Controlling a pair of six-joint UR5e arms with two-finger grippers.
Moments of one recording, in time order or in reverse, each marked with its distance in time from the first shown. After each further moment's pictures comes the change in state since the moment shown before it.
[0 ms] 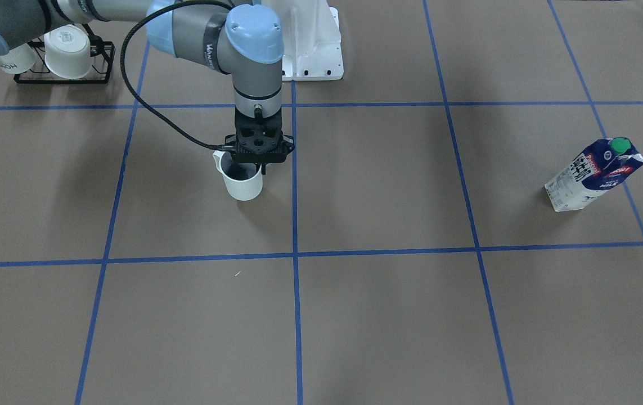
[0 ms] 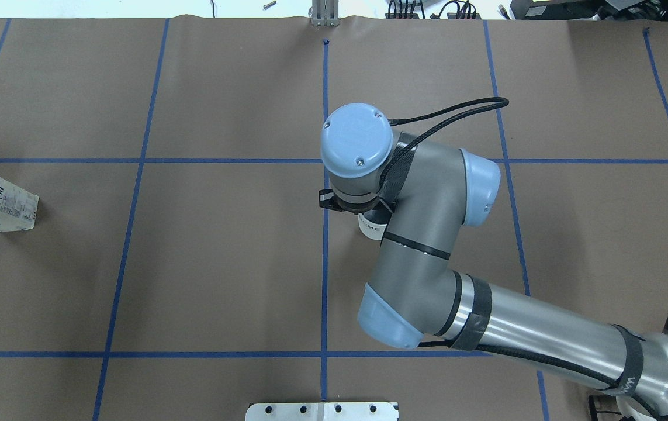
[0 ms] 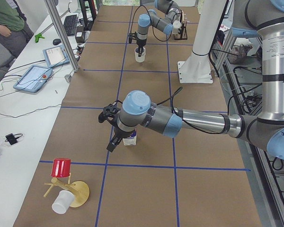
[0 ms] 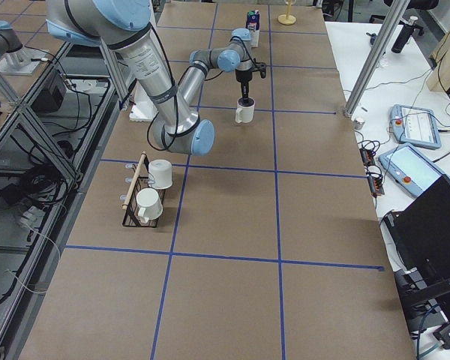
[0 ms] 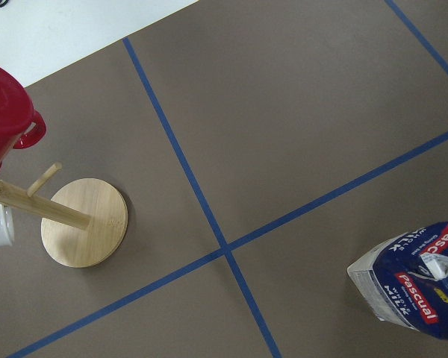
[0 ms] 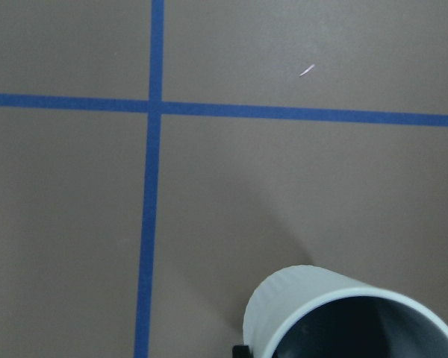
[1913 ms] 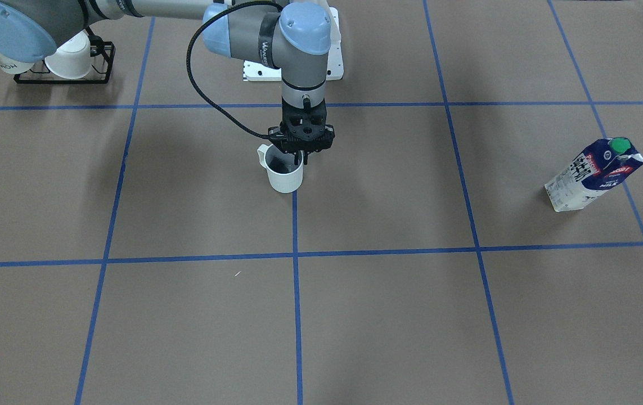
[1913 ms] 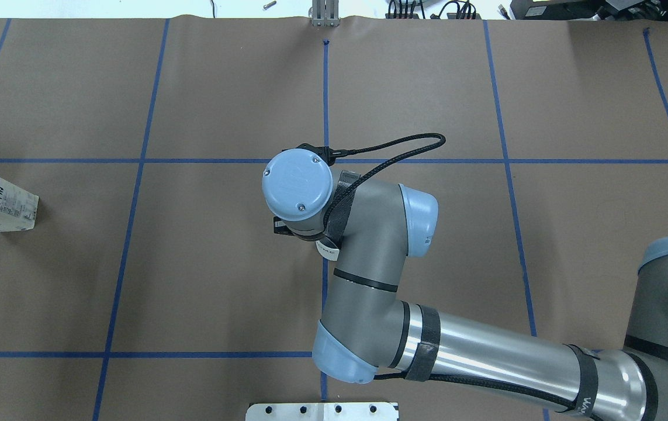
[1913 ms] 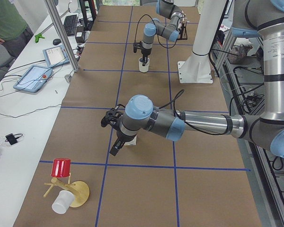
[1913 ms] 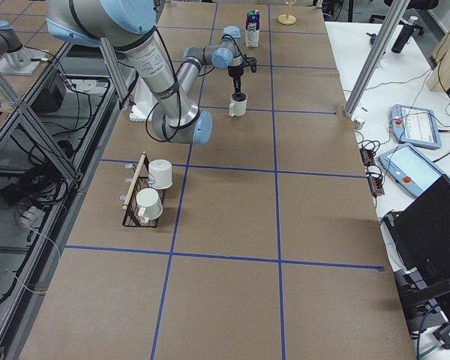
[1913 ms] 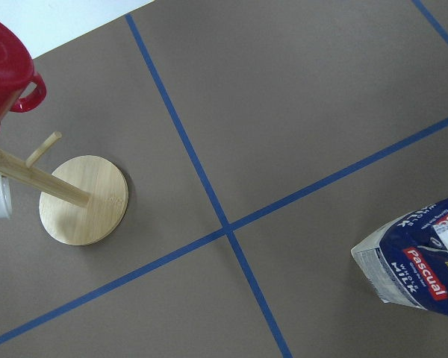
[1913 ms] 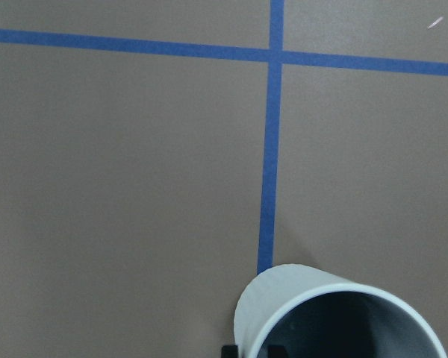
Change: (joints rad) left arm -0.001 0.021 0.009 -0.012 0.000 0.002; right arm -0.079 0.084 -0.101 0.085 -0.059 0.055
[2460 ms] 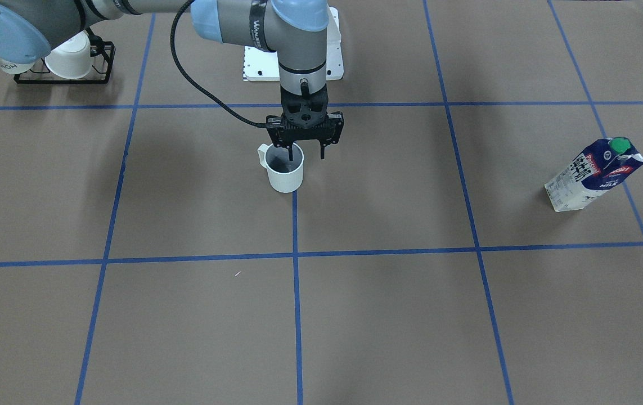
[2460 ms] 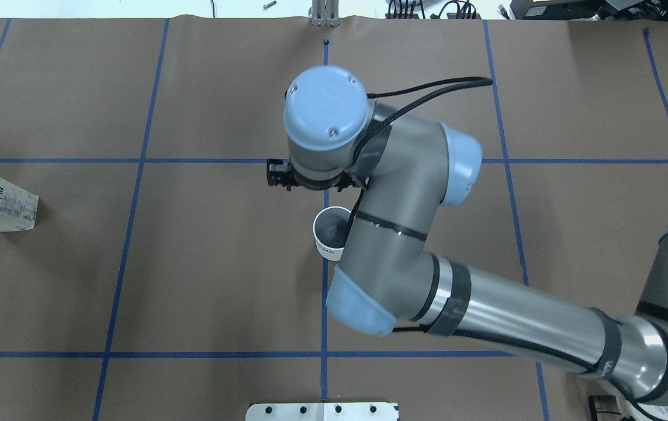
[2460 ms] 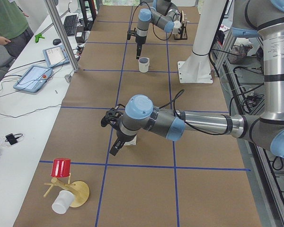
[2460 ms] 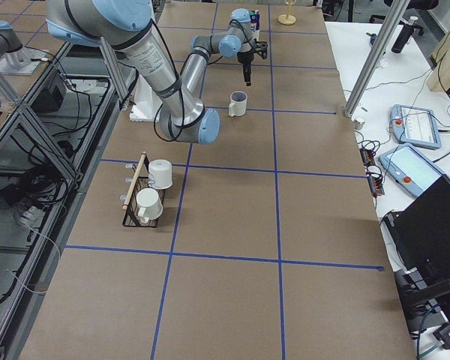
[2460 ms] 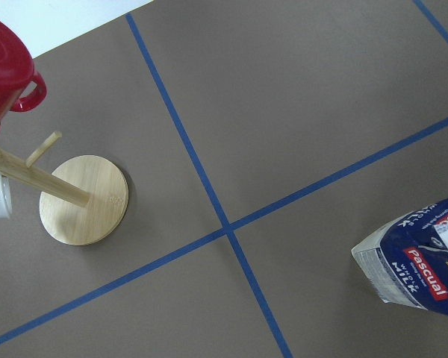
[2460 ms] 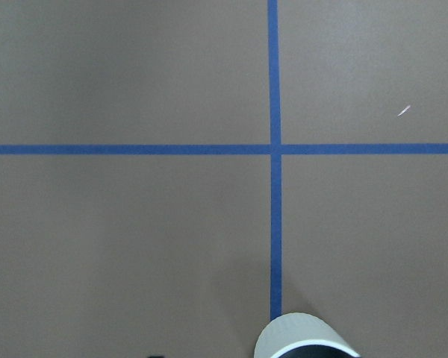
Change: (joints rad) left arm -0.001 0.000 -0.004 -0.001 -0.001 0.000; right arm 0.162 0.012 0.108 -0.014 0.127 -0.028
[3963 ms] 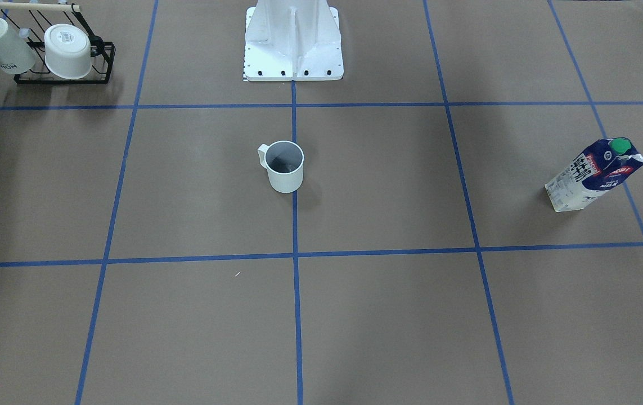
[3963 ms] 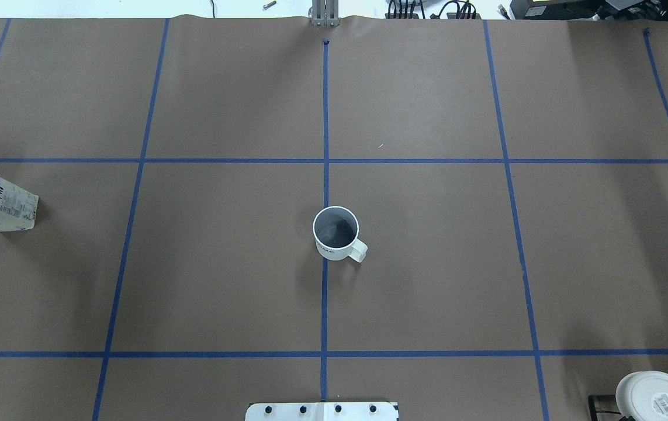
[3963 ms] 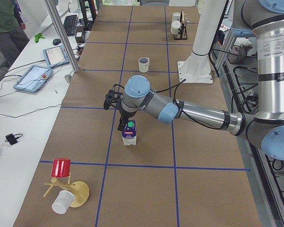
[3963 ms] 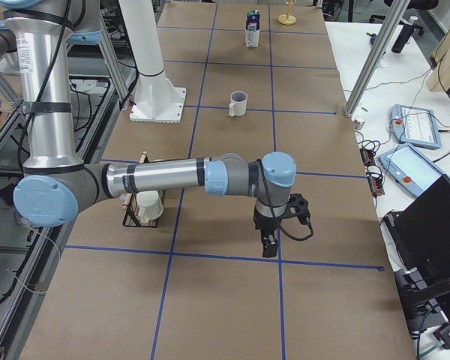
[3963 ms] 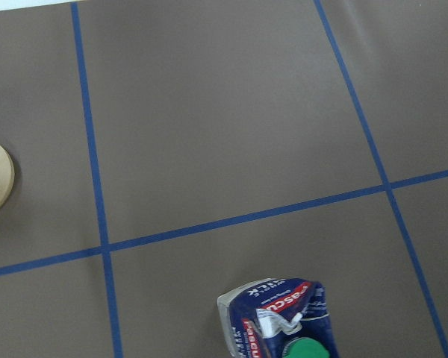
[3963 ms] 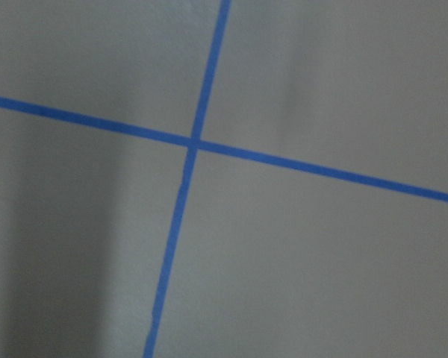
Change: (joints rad) left arm 0.165 -0.010 -0.123 -0.035 -0.084 -0.541; right arm 1.004 -0.907 0.019 0.018 0.367 -1.395
